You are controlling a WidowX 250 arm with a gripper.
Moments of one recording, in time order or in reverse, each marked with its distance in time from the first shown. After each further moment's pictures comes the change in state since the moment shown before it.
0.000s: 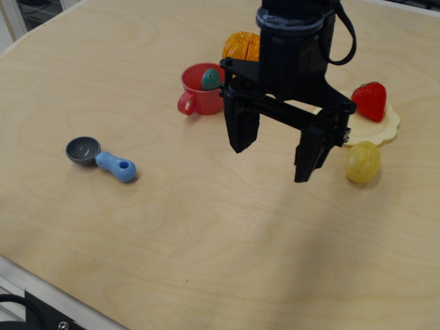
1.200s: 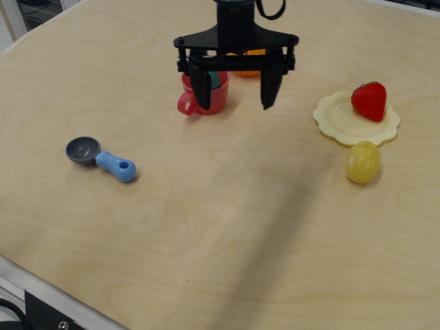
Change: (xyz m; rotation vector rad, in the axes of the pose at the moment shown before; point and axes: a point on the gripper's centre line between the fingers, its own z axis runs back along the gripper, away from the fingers) arm 0.059 0.098 -0.013 0.046 -0.173 0.682
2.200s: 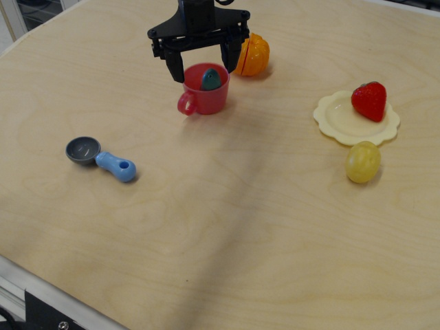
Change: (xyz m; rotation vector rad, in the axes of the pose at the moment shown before) arm 0.074 0.023 -0.030 -0.018 -0.179 0.227
